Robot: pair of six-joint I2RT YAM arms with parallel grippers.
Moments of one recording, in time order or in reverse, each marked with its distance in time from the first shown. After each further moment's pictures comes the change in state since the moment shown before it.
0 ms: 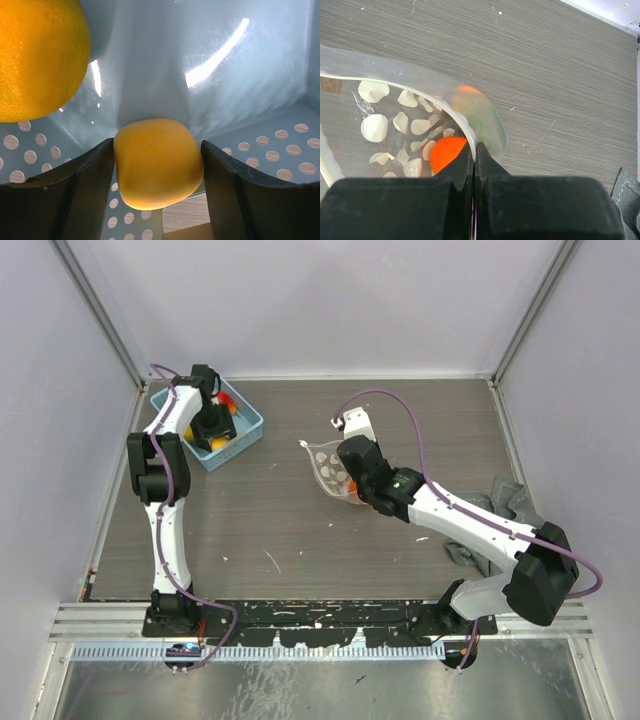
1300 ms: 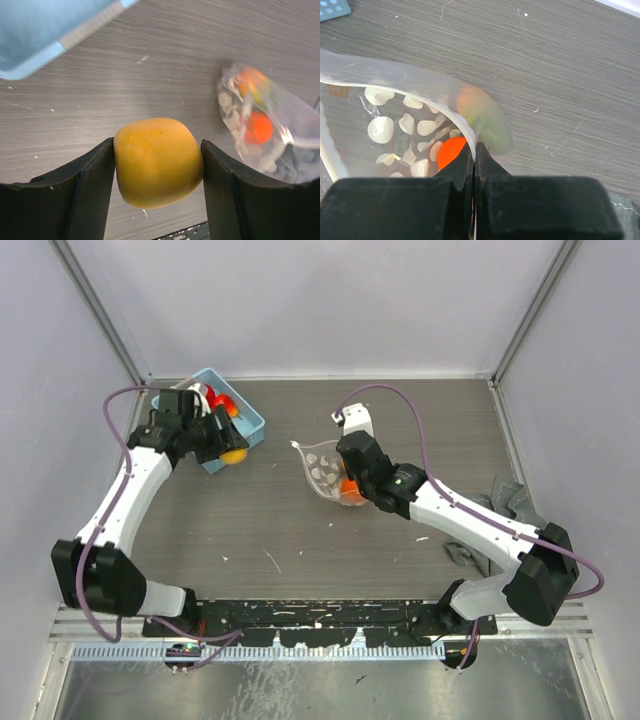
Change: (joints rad) left arm -0.097 -0.914 -0.758 0.340 0.229 -0.128; right arm 0.000 0.000 0.048 -0.039 -0.090 0.066
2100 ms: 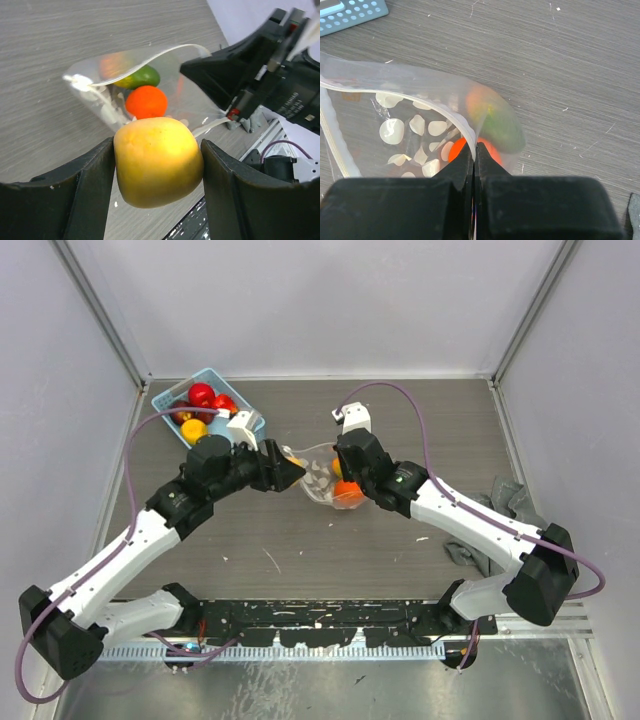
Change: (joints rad) left arm -0.469 -0.383 -0.347 0.442 -0.051 -0.045; right arm 0.000 0.000 0.028 -0.026 -0.105 0.072
